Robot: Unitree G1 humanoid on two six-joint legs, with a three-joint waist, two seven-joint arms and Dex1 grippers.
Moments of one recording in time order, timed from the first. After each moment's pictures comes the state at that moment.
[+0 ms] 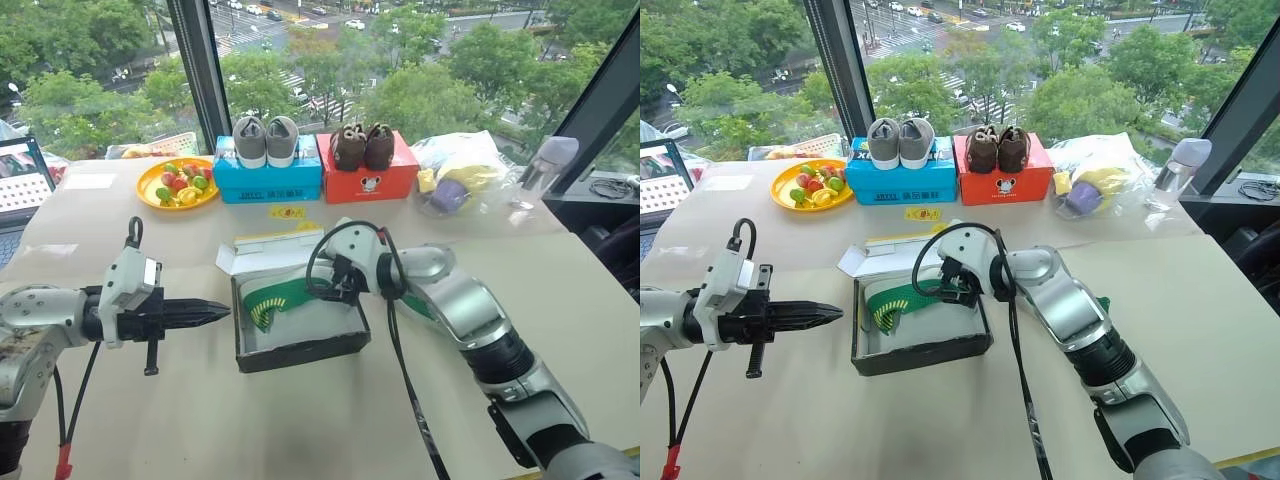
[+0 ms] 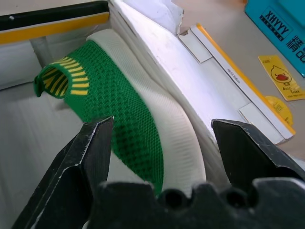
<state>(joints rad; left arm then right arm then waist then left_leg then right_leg) -0.10 0.97 0.28 -0.27 -0.65 0.39 -1.31 -0.75 -0.42 0.38 -0.20 0.08 0.74 0.83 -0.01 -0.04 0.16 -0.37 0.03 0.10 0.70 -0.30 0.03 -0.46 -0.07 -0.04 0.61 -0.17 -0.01</state>
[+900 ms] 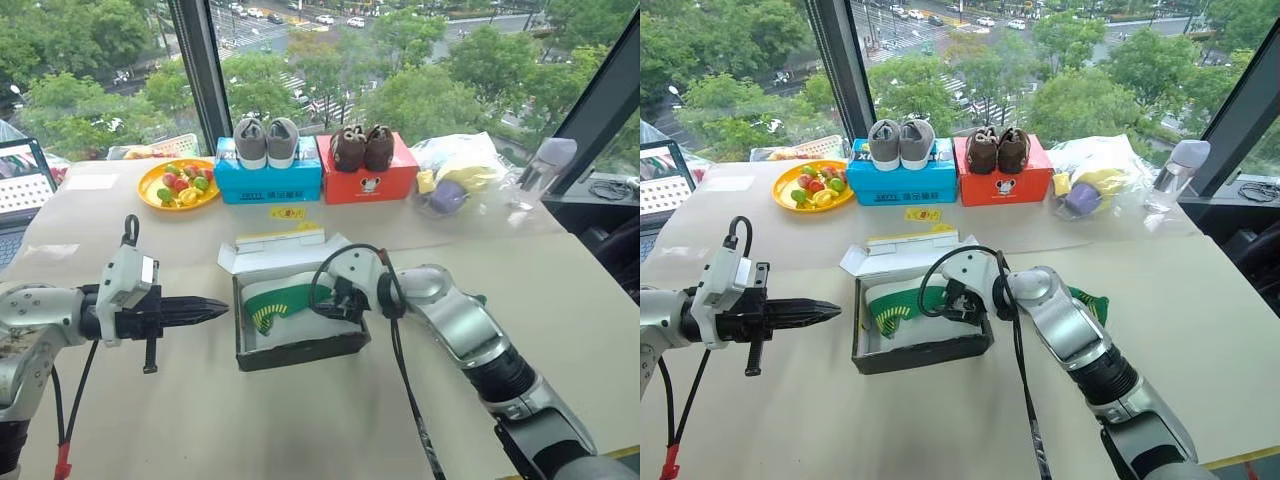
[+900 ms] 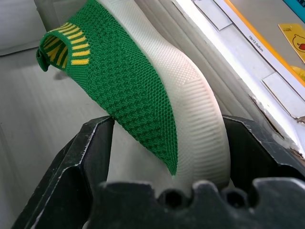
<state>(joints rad) -0.10 0.97 0.29 -0.27 -0.65 0.39 -1.30 -0.65 -0.44 0.43 -0.21 0.04 0.72 0.80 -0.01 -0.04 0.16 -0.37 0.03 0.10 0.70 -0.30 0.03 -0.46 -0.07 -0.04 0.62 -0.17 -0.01</state>
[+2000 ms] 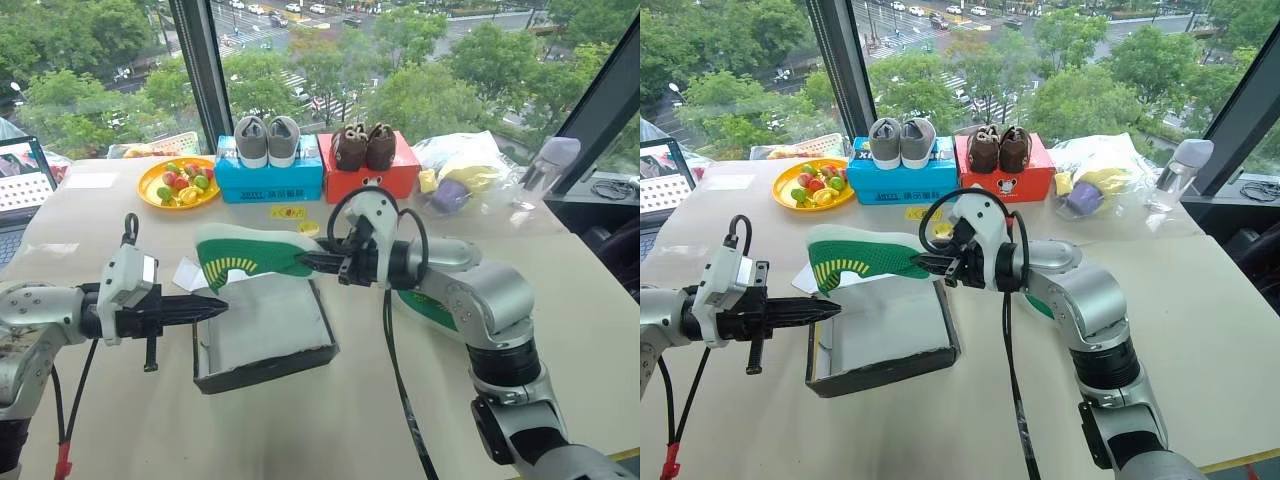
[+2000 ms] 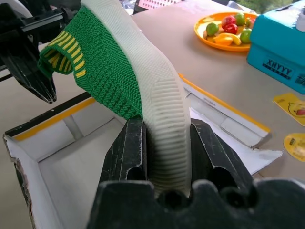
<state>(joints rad) -0.11 0.97 0.29 -0.27 -0.63 0.38 -1.30 -0.73 -0.31 0.13 -0.36 0.39 1.02 0.73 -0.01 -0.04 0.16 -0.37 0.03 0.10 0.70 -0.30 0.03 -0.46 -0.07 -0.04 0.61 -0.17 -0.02</state>
